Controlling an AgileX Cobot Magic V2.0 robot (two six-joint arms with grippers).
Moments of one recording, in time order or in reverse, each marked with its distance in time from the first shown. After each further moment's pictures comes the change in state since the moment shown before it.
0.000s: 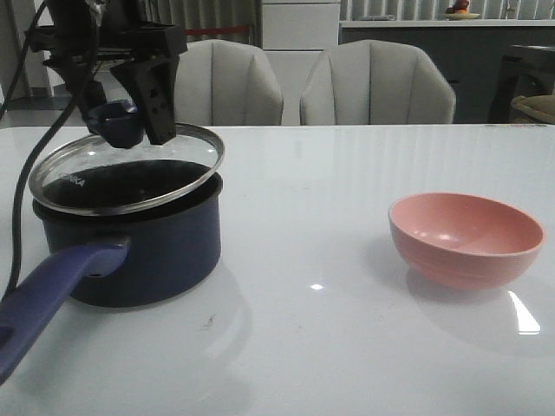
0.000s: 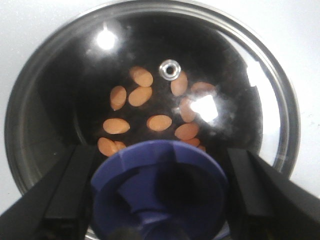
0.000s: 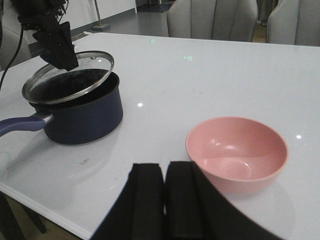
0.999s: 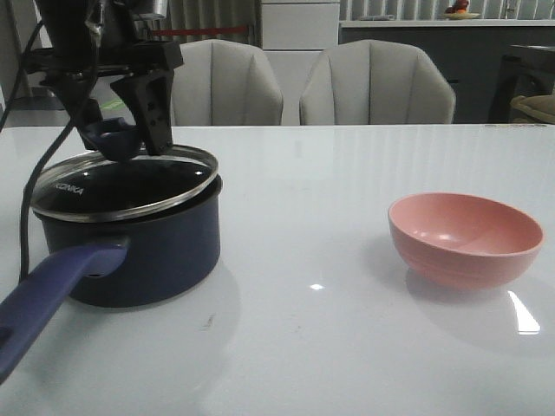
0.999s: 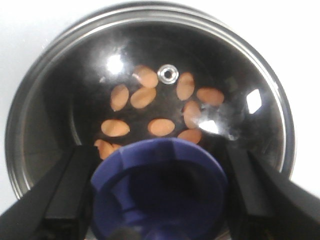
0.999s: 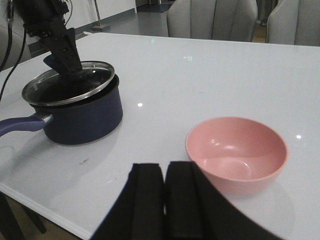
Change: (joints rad) left arm 0.042 0.040 -0.015 -0.052 -0.005 -0.020; right arm 0.000 0.000 0.000 0.000 0.000 0.000
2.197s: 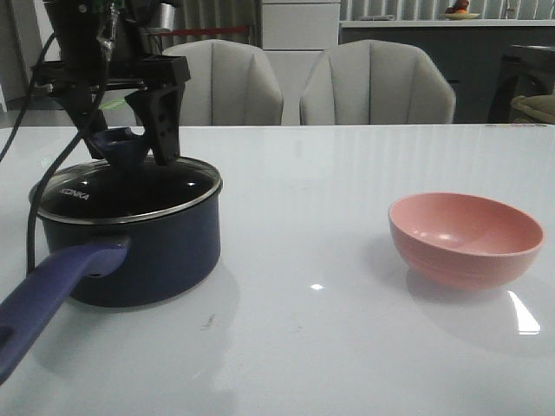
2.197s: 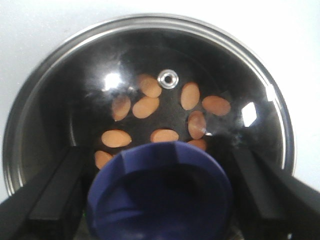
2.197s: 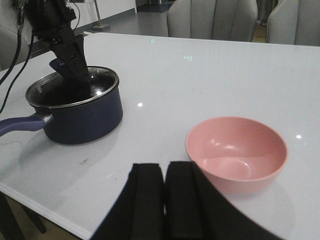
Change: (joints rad) left arm 0.000 0.056 -0.023 0.000 -0.004 0.000; right arm 0.000 0.000 0.000 0.000 0.000 0.000
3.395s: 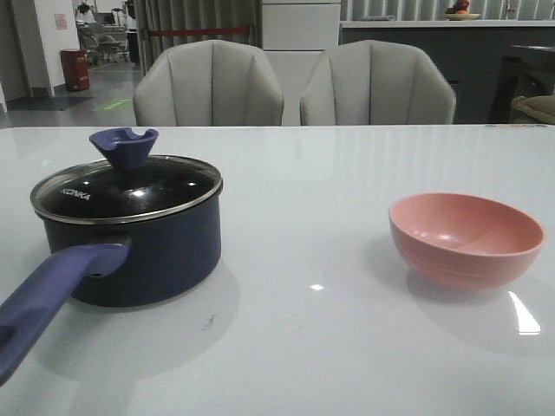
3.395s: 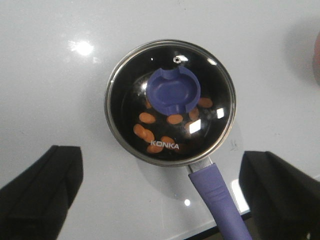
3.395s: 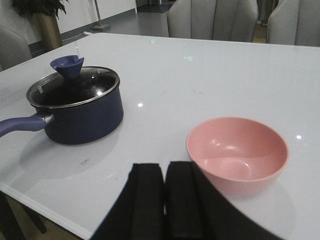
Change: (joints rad) left arm 0.070 -0.658 0.305 0.014 -0.068 0.011; right arm 0.000 0.000 0.000 0.000 0.000 0.000
